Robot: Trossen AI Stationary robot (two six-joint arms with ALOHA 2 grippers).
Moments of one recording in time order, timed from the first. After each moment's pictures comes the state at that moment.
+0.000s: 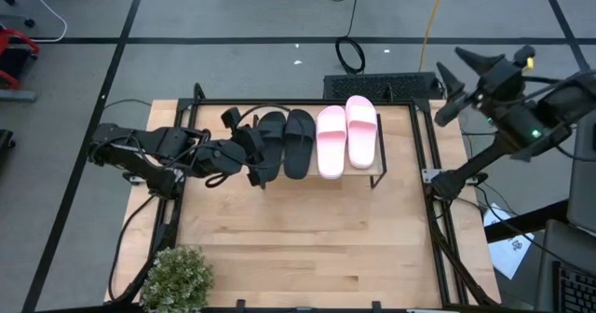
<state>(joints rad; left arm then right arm) -0.24 1.43 1.67 -0.92 -0.76 -0.09 0.57 1.11 1.67 0.44 1.56 -1.36</state>
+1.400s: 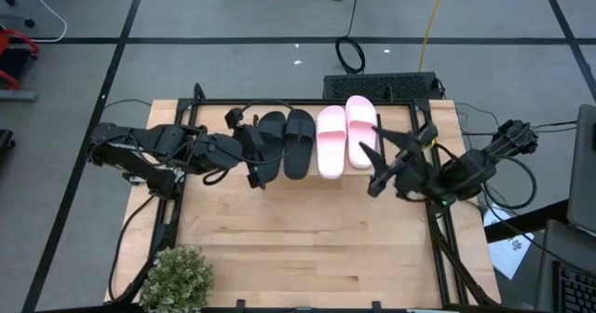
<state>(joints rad) -0.22 1.42 1.67 -0.86 -0.65 -0.10 0.56 1.17 1.14 0.62 1.14 -1.31</state>
